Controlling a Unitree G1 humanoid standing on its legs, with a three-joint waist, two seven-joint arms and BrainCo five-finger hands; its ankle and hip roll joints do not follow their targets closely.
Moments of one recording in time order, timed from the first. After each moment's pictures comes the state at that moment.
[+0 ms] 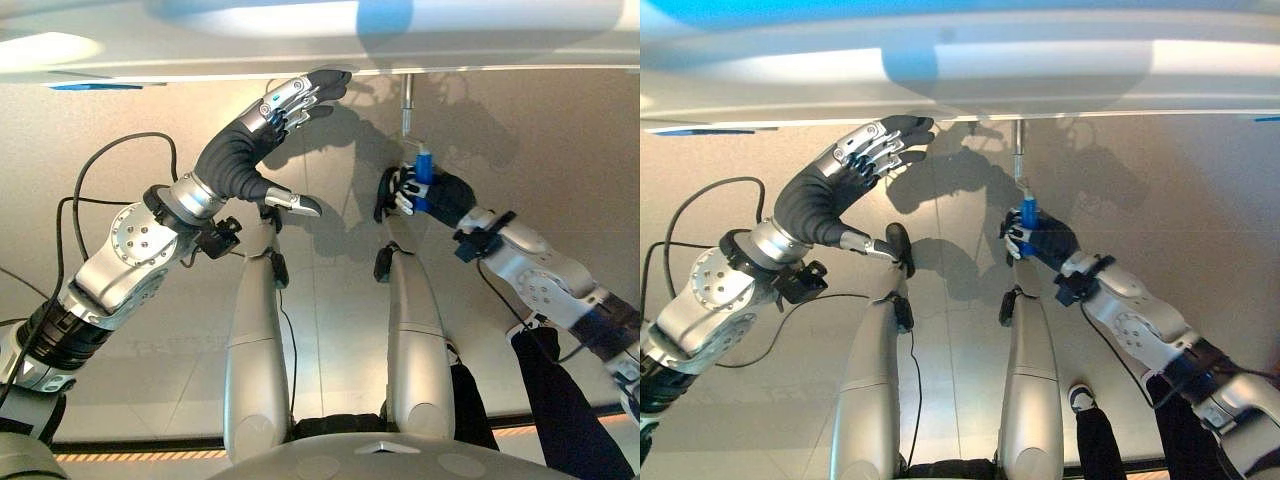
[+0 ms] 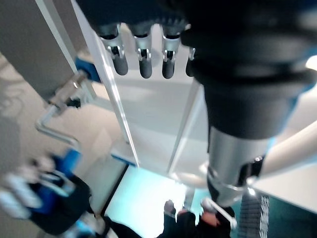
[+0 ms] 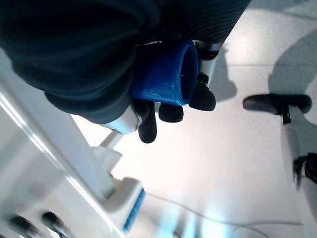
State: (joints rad) left arm -0.57 0.97 -0.48 -0.32 -0.67 -0.35 -0.10; right arm -0.68 -0.81 0.80 0.09 1.17 -0.10 0.16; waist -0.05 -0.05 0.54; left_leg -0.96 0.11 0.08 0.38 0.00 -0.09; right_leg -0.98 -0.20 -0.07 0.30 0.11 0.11
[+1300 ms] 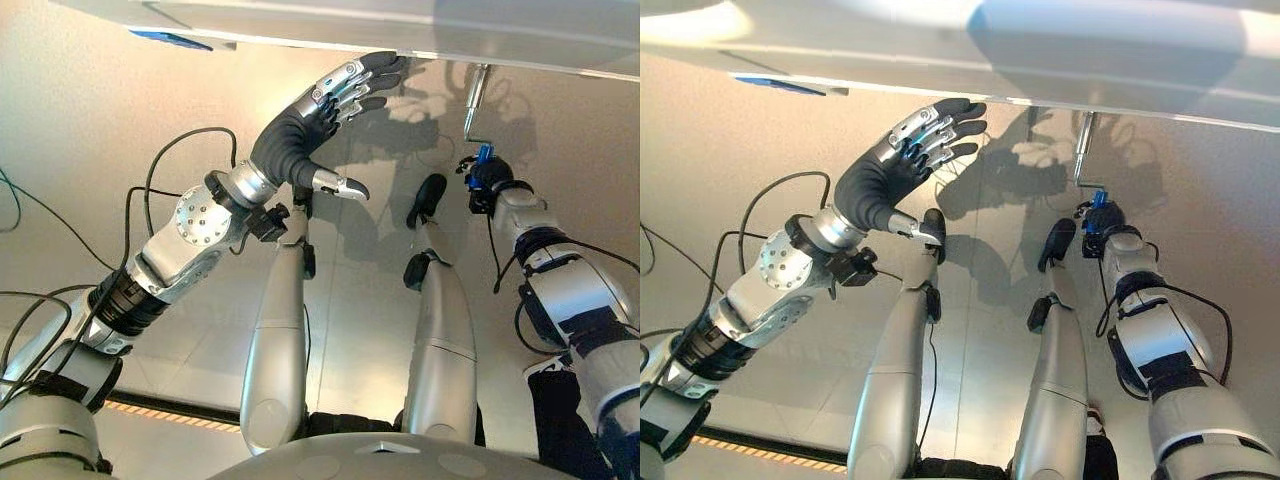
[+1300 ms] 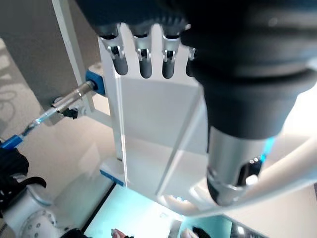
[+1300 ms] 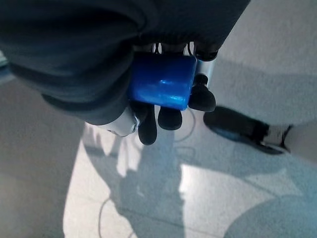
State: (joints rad) left arm -0.68 0.82 -0.60 -0.26 -0.74 -0.34 -0.12; right arm -1.01 -0.52 0.35 1.37 0.60 -0.08 0.03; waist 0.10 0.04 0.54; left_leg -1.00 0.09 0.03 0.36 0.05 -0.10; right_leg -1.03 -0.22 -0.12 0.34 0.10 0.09
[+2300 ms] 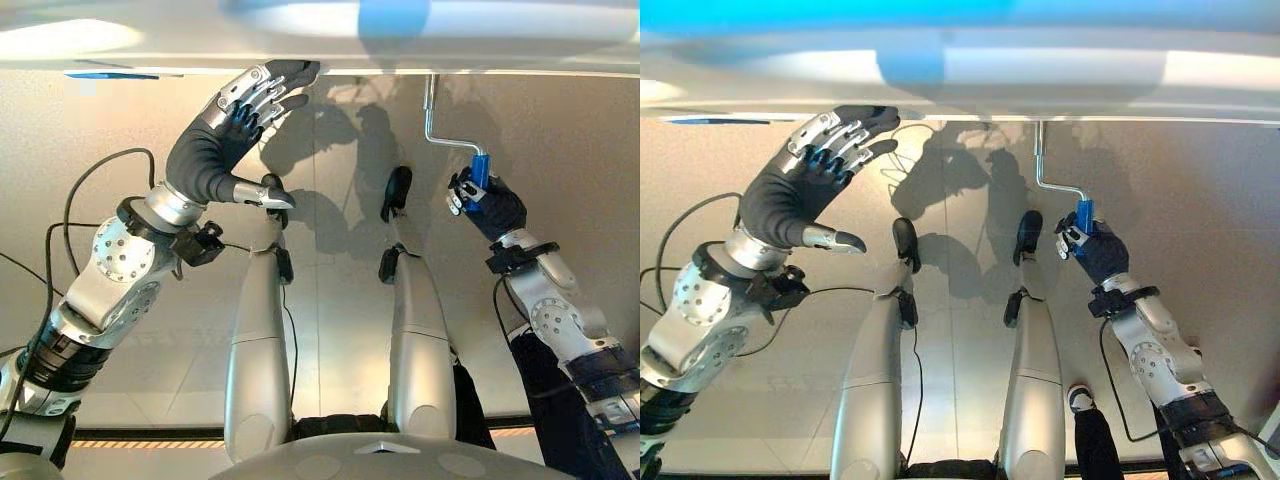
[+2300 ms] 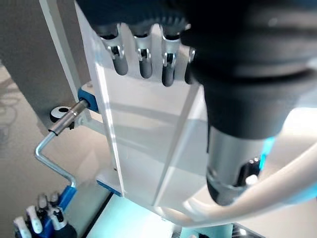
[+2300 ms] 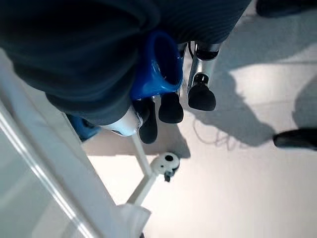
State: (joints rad) left arm -0.33 0.94 -0.25 -0.42 -0.74 -0.34 -0.15; right arm -0.16 -0.76 0.22 -0.01 1.12 -0.11 0.18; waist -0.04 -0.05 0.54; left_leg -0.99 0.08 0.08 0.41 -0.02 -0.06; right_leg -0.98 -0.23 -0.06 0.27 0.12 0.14
